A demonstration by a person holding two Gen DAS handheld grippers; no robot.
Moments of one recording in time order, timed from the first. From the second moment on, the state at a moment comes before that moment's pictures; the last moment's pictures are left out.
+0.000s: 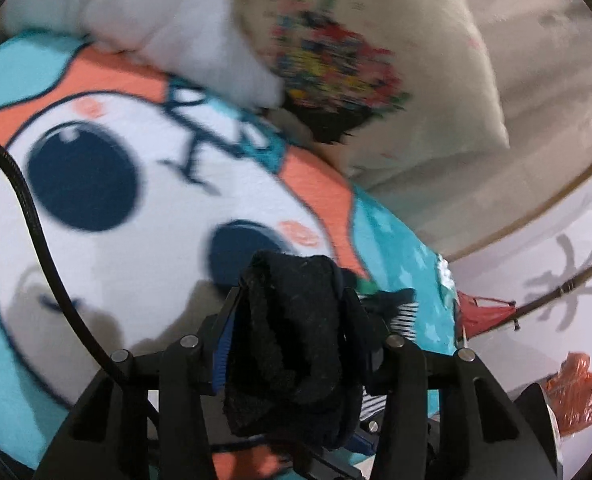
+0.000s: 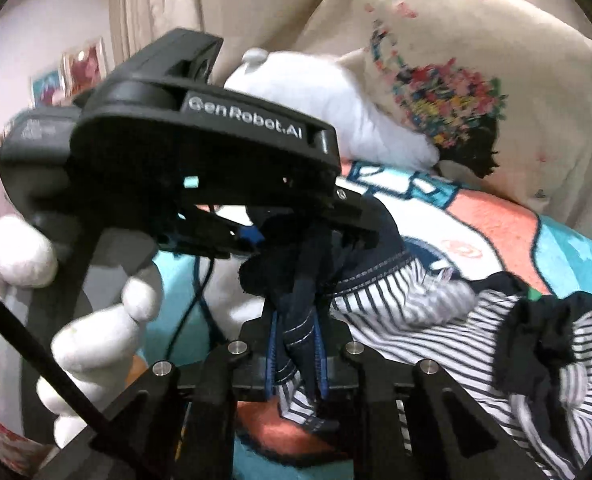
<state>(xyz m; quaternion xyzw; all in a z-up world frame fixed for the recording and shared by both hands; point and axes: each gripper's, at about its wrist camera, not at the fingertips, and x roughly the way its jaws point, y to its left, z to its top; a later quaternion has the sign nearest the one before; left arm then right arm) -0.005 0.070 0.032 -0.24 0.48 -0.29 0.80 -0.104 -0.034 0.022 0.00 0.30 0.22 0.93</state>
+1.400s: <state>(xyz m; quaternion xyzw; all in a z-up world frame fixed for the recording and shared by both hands) -0.027 -0.005 0.008 -0.23 0.50 -0.30 0.78 -0.138 -0.282 0.013 0.26 0.29 0.05 0.92</state>
